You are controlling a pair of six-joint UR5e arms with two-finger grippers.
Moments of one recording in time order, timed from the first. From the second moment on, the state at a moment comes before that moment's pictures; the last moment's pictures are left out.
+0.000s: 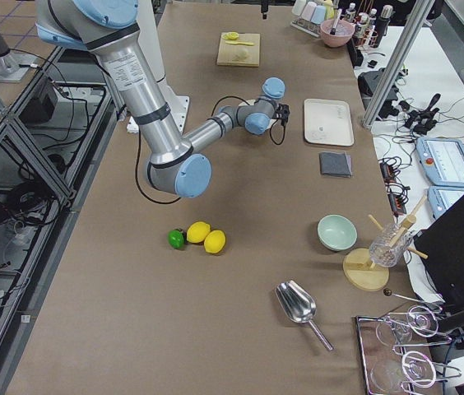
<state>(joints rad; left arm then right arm) -1.21 -1.51 -1.85 -1.84 -2.35 -0.69 0.65 -1.00 1.48 -1.10 2.28 1.24</state>
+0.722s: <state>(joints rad) -0.86 -1.48 -1.81 -2.11 -2.13 -1.06 0.58 -0.98 1.48 -1.09 2.22 1.28</state>
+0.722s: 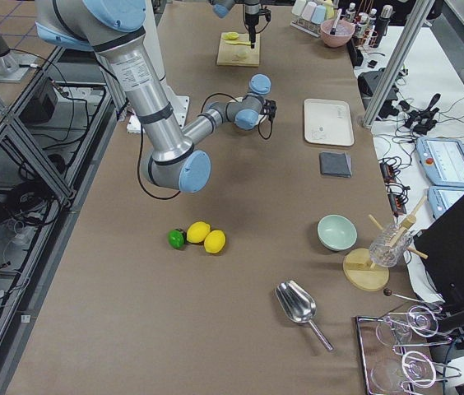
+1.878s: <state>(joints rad) -0.74 -1.48 -1.86 -2.10 -2.07 -1.11 0.66 -0.99 1.52 -1.09 2.24 1.33</state>
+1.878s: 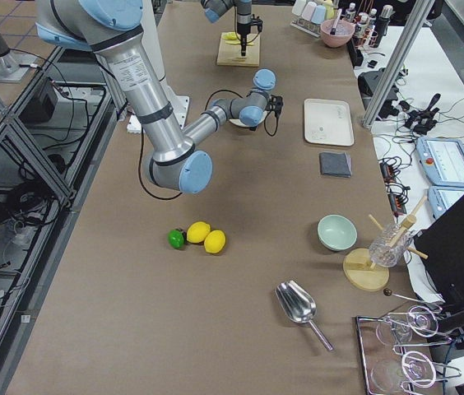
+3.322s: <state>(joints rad) -0.37 -2.36 -1.57 -1.61 -1.70 -1.48 1.03 -1.25 1.52 -1.10 2.47 0.94</state>
